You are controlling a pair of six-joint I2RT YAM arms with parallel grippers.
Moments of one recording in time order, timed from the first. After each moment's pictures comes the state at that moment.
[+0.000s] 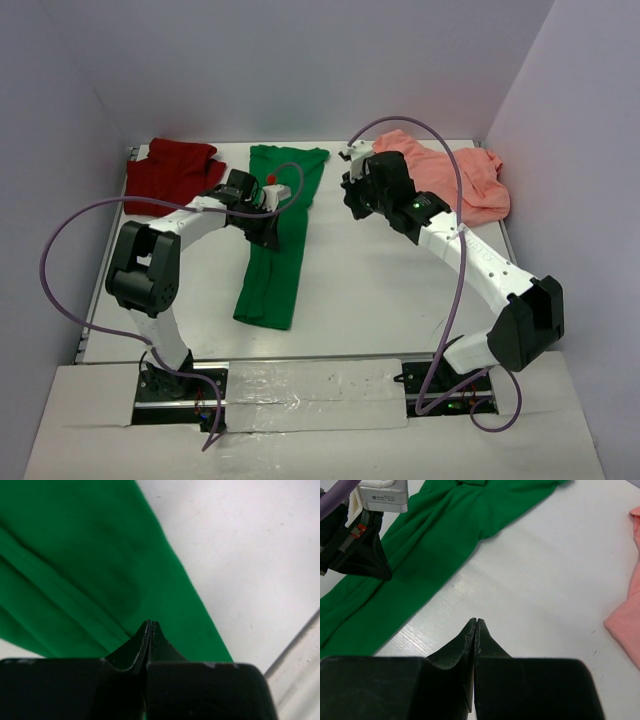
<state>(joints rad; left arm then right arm) -0.38 1.83 1.24 -0.52 0.54 0.12 0.53 1.40 1.24 -0.39 -0.06 -0.04</state>
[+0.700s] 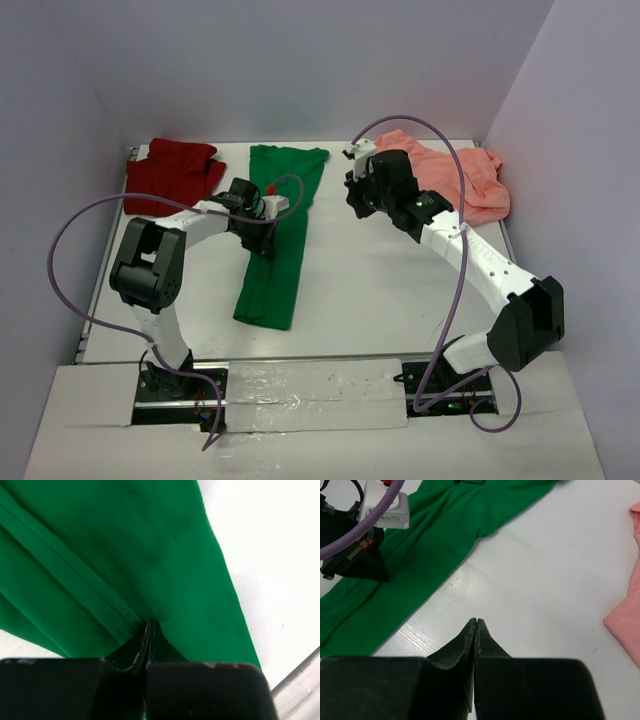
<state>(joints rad) -0.38 1.87 1.20 -0.52 0.44 0.14 0.51 1.40 1.24 -0.39 -0.08 -0.04</state>
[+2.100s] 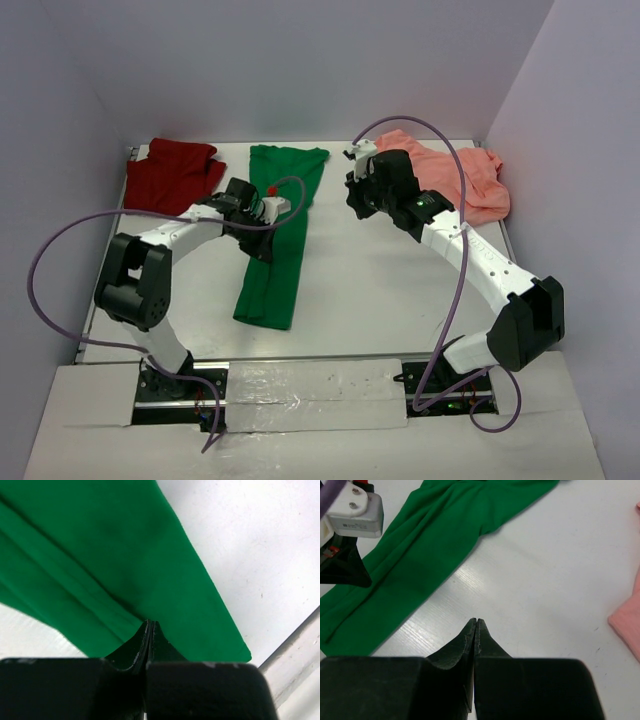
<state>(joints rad) -0.40 1.72 1.16 -0.61 0.44 0.19 0.50 1.40 1.24 -0.41 -0.11 -0.04</state>
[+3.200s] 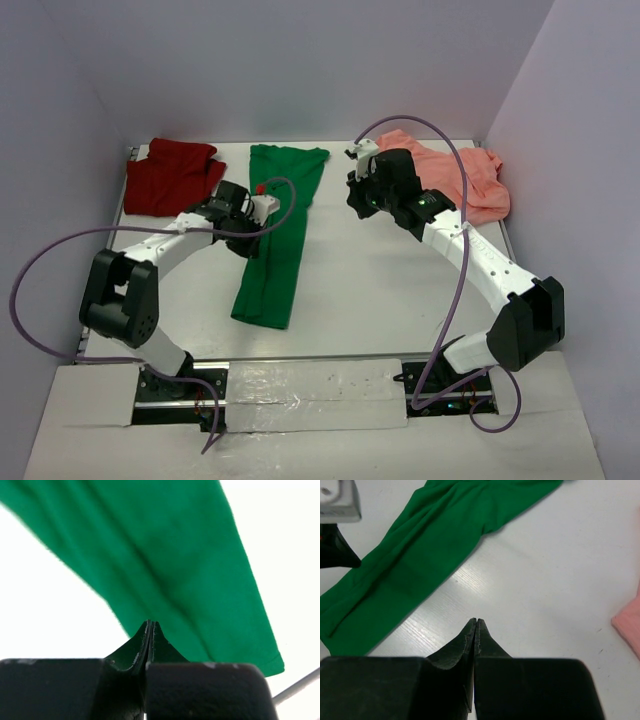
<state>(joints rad) -0.40 1.62 1.07 -0.56 0.26 0.19 0.48 1.40 1.24 -0.41 -0.14 -0.03</state>
